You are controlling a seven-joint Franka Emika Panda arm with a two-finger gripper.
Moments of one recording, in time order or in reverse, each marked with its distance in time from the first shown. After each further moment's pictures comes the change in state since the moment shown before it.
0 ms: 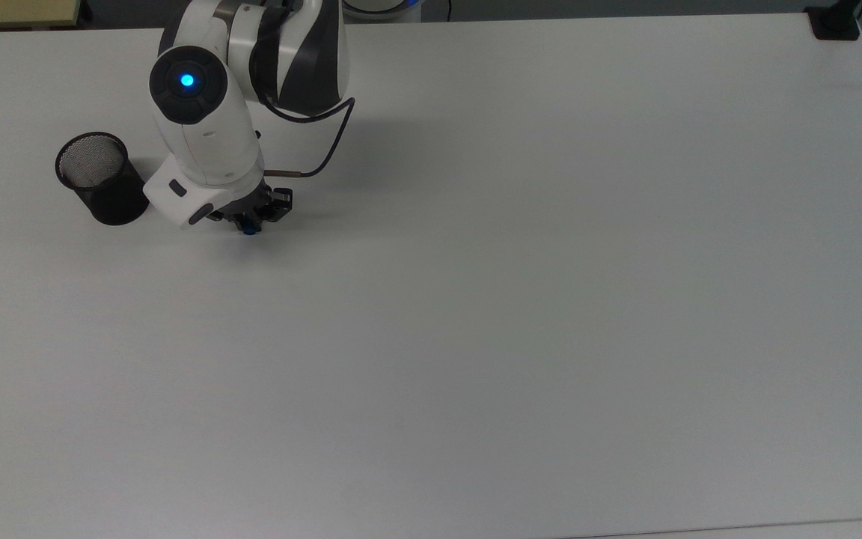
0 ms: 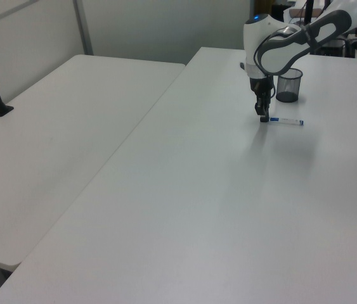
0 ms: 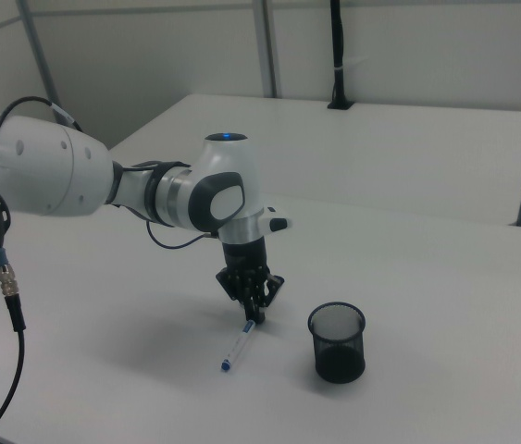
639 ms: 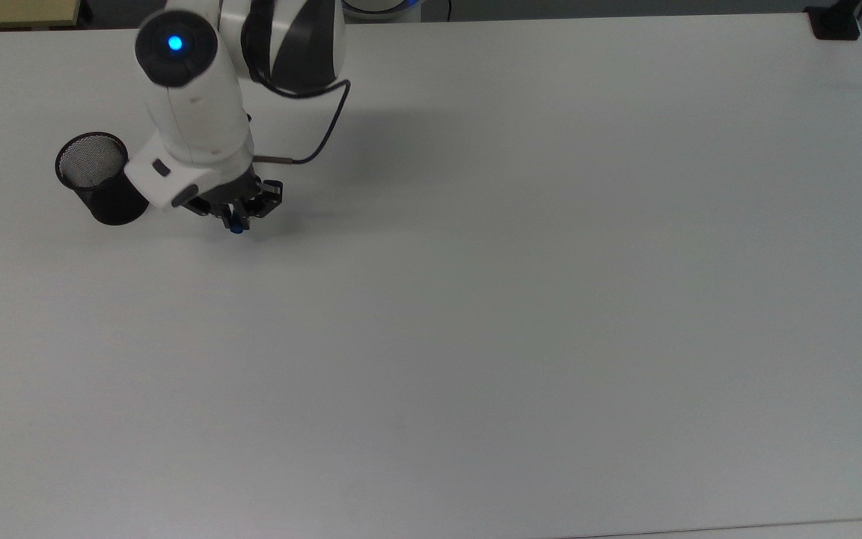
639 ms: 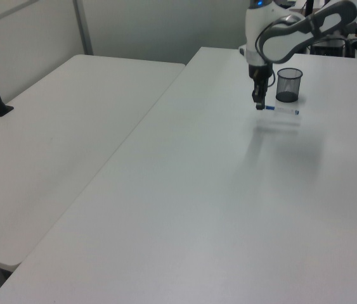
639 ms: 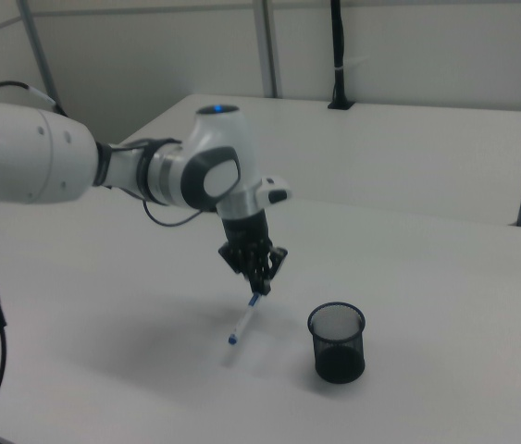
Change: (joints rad) arm -0.004 -0.065 -0.001 0.019 -0.001 0.013 0.000
